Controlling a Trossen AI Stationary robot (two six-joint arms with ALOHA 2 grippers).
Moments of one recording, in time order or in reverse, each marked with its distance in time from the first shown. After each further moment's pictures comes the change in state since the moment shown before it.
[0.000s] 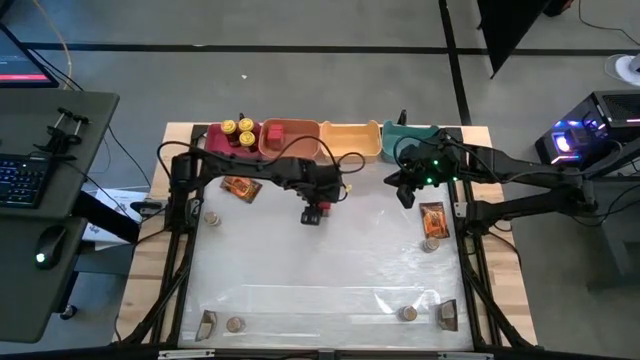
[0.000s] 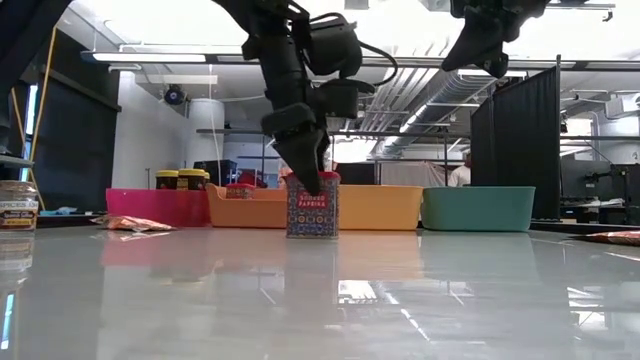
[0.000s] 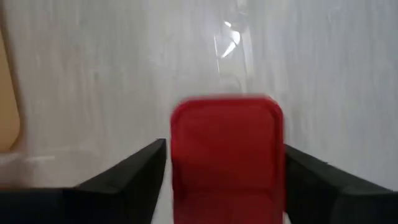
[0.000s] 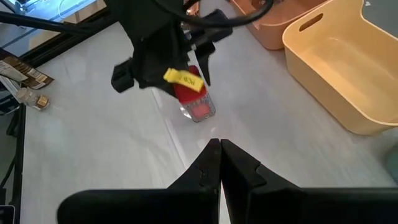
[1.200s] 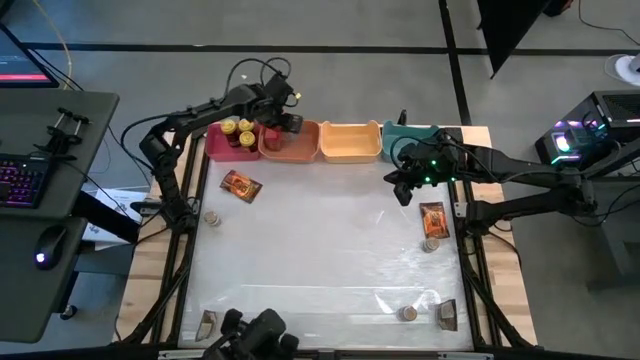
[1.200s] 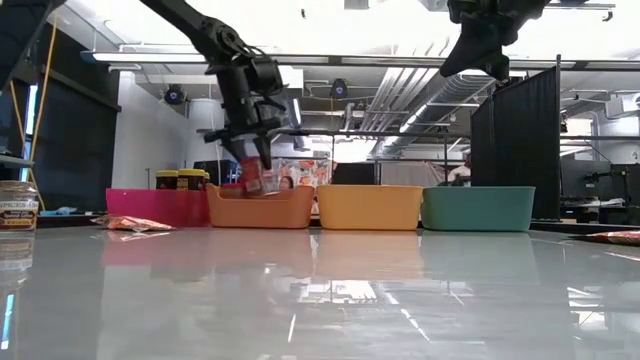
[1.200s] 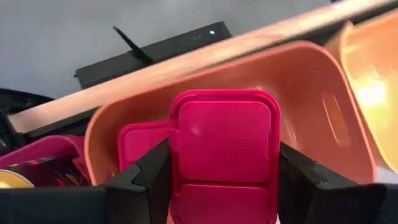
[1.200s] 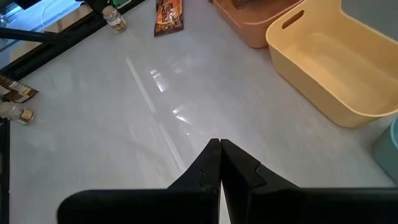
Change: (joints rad) left arm 0.609 -0.155 0.000 -0.041 -0.081 -0.741; right arm -0.002 0.013 0.000 0.001 0.052 0.052
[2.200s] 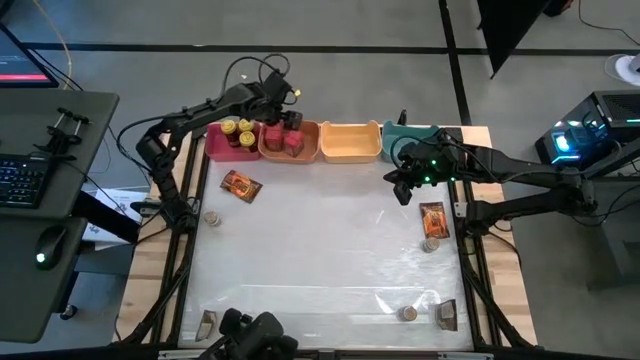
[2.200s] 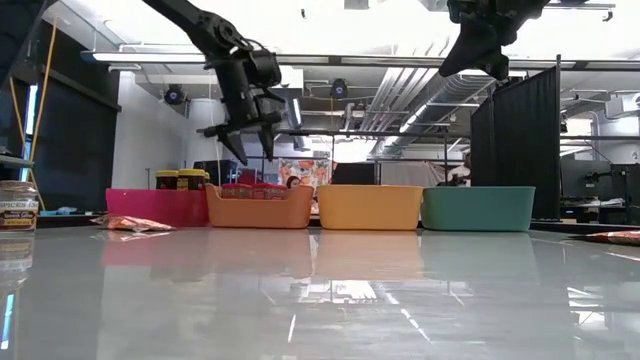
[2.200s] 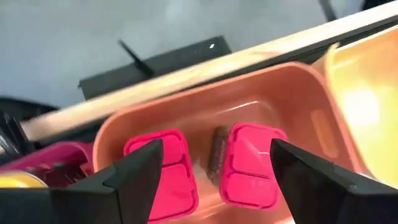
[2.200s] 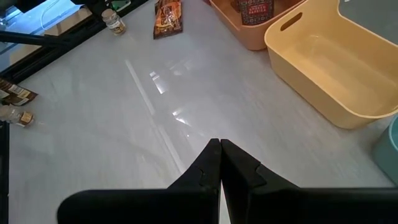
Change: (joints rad) left arm -0.008 -0.035 0.001 0.018 -0.022 0.014; right arm 0.000 0.000 0.000 0.006 0.005 0.004
